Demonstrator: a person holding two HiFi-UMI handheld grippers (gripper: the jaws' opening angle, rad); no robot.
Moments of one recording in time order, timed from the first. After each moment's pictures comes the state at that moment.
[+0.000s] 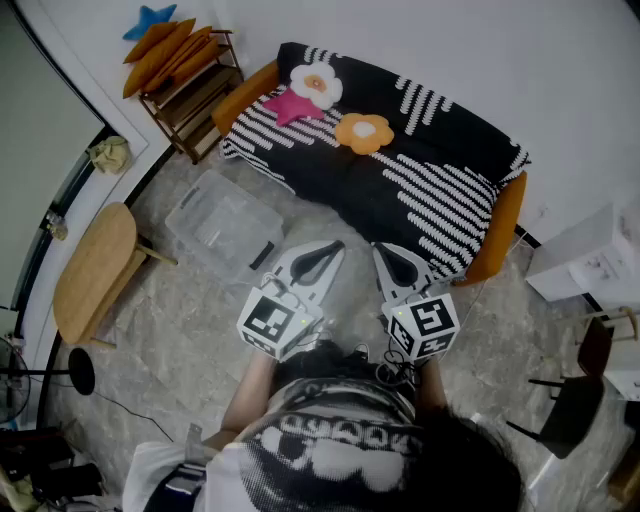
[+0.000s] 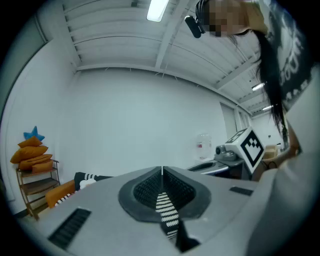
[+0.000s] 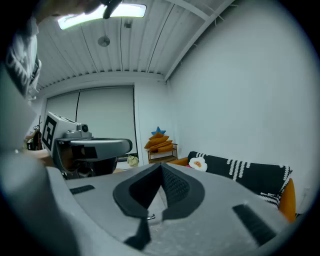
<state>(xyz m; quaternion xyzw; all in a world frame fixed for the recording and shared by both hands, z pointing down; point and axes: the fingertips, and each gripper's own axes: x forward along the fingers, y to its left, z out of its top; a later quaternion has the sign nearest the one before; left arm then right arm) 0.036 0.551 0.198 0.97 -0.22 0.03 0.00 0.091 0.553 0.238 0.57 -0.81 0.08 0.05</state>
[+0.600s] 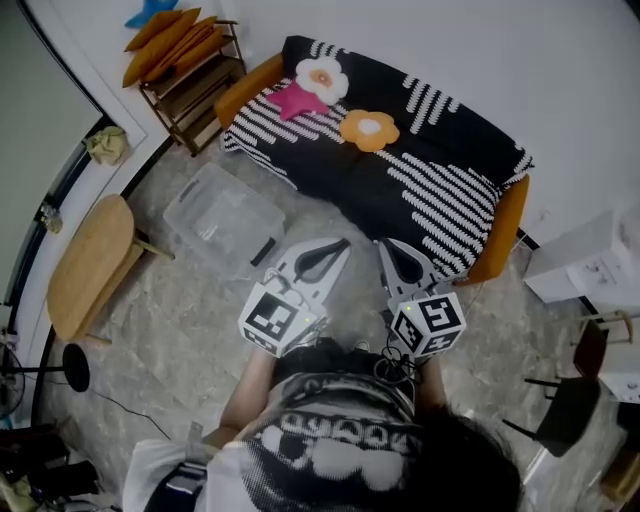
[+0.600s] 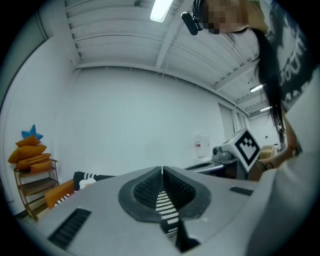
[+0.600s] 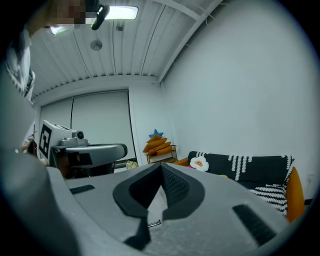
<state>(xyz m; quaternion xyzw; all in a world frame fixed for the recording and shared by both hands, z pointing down) 0.006 0.528 0.205 0.98 -0.21 0.02 -0.01 0.065 0.529 0.240 0.59 -0.80 0.11 0.01</state>
